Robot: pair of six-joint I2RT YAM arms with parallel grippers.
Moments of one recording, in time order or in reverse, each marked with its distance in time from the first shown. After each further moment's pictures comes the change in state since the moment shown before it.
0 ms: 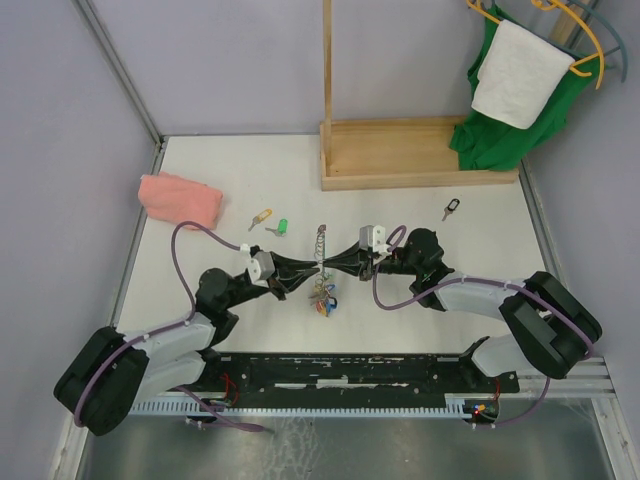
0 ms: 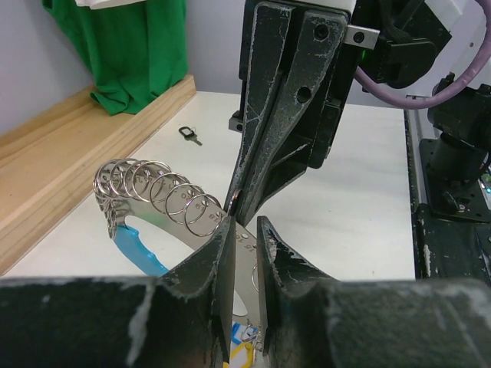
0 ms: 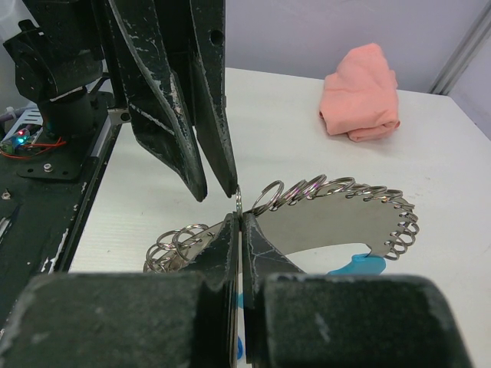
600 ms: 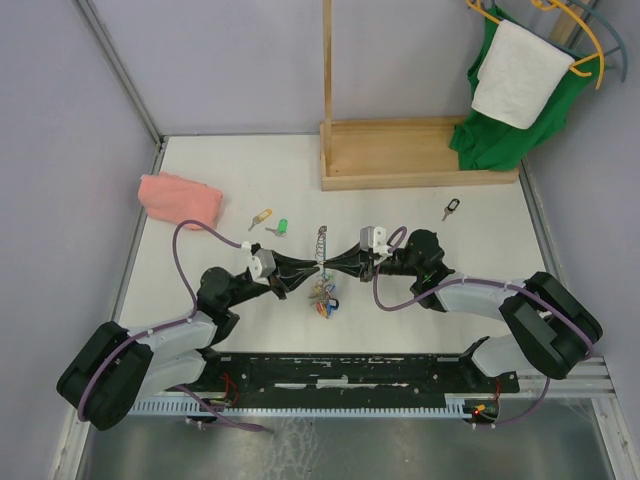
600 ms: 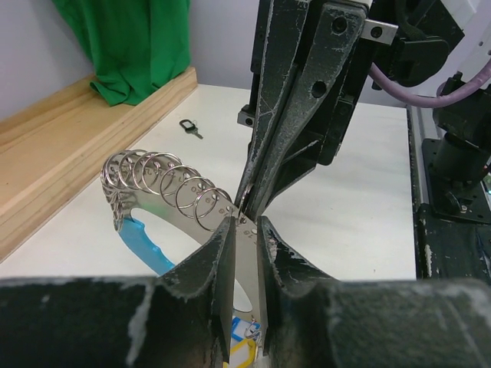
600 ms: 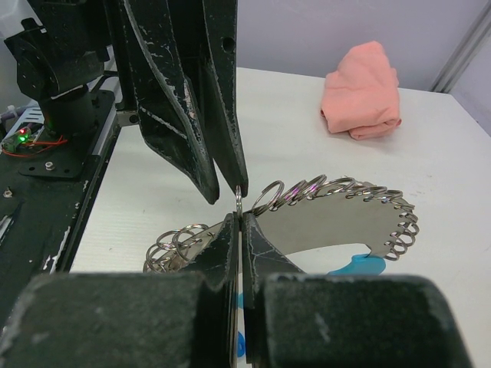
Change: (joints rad) left arm 0.008 0.045 0.000 0.029 -0.001 -0.017; right arm 0.000 -0.002 -0.011 0.005 0.000 0.001
